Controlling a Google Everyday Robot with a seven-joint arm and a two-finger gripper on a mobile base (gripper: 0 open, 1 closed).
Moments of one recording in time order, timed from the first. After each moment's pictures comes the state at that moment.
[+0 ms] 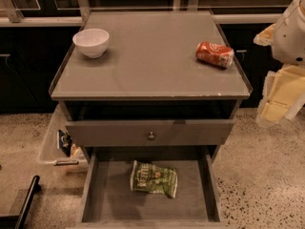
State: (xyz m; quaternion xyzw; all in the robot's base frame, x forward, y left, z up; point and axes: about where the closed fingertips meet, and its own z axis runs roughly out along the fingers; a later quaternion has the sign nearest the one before) arm 0.438 -0.217 0.976 -0.60 0.78 -0.03 0.16
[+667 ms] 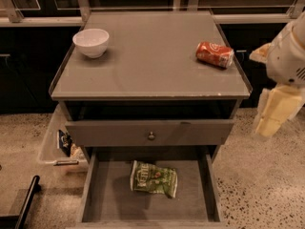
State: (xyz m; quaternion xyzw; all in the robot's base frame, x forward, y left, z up) arm 0.435 -0.217 0.944 -0.60 0.78 -0.02 0.16
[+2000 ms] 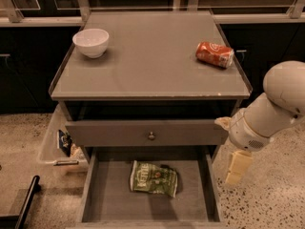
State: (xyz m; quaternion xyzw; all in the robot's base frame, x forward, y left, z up) arm 0.432 -0.201 0.739 -0.64 0.75 0.10 0.14
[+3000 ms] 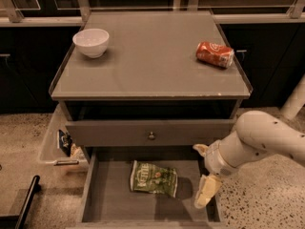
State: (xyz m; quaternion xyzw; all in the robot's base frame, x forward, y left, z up) arm 0.429 -0.154 0.619 -0.61 0.75 0.19 0.18
